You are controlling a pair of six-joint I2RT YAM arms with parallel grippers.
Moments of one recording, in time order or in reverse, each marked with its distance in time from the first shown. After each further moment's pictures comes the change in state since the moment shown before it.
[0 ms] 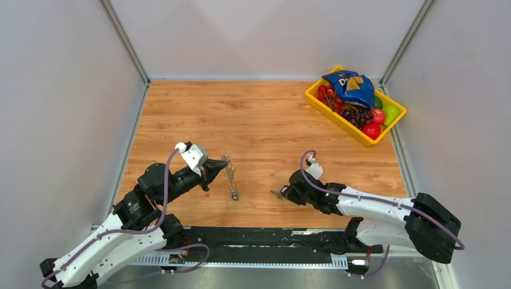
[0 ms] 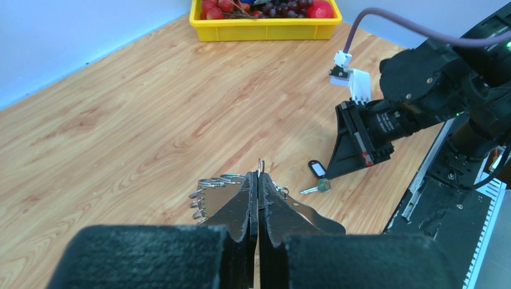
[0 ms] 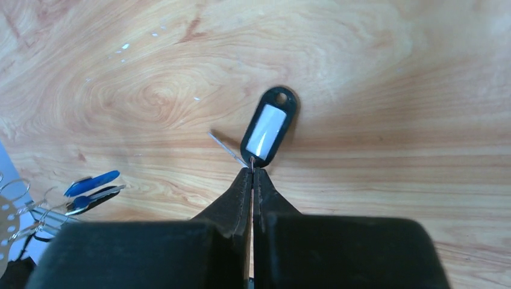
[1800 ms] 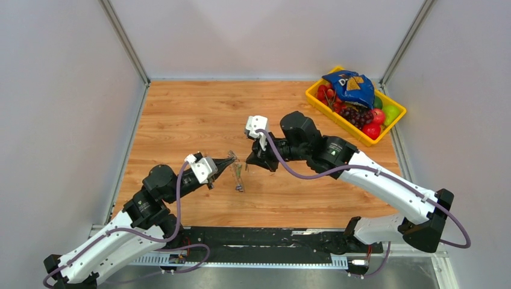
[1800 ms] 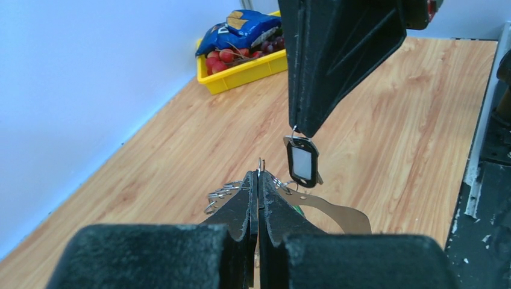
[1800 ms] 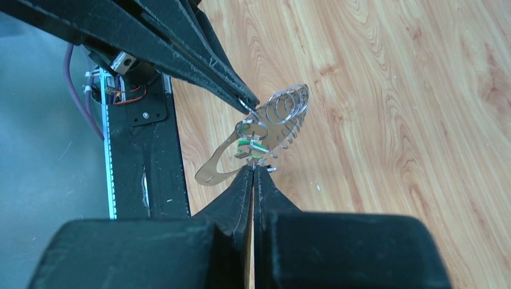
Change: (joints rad) left arm 0.000 0.029 -0.083 0.217 0.114 0.278; right arm -0.003 0.117 0.906 -0.351 -0.607 -1.464
